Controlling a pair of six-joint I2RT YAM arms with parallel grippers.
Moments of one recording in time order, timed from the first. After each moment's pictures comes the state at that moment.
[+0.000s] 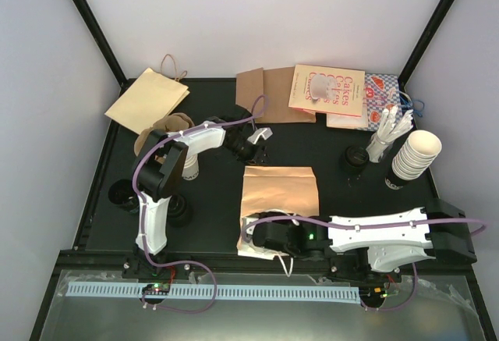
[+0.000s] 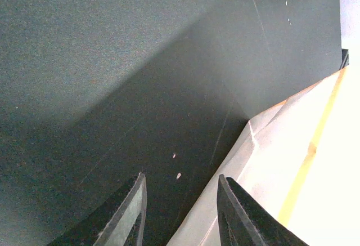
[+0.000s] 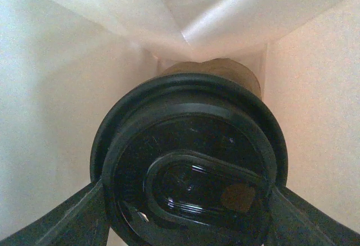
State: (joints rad) left arm -0.54 2.06 1.42 -0.56 0.78 -0.19; right arm 1.50 1.27 0.78 -0.55 0.75 -0.42
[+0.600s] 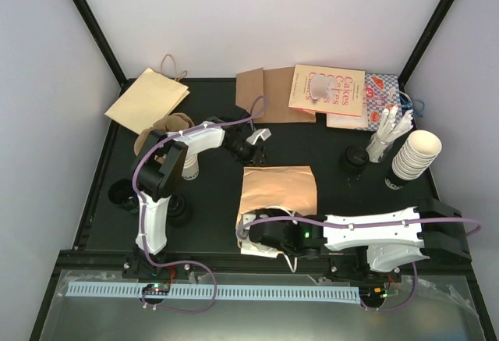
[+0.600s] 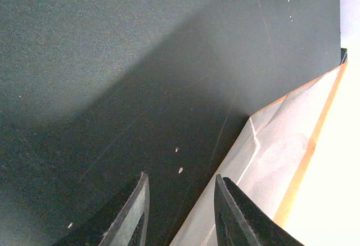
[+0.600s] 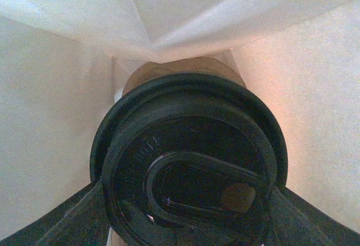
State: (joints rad) left arm -0.53 2.06 1.41 -0.57 0.79 -0.19; right arm 1.47 1.31 0.77 -0.43 0.85 -0.55
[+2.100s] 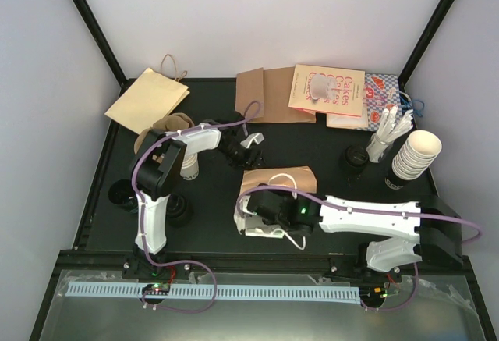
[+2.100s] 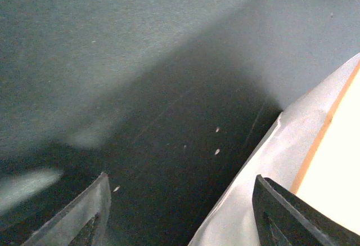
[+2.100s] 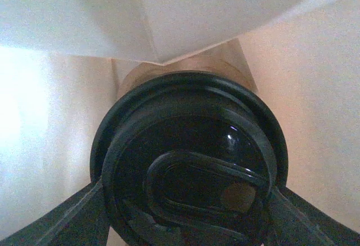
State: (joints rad) left arm -0.50 2.06 1.36 -0.59 0.76 -0.23; right arm 1.31 1.36 0.90 -0.58 0.61 -0.52
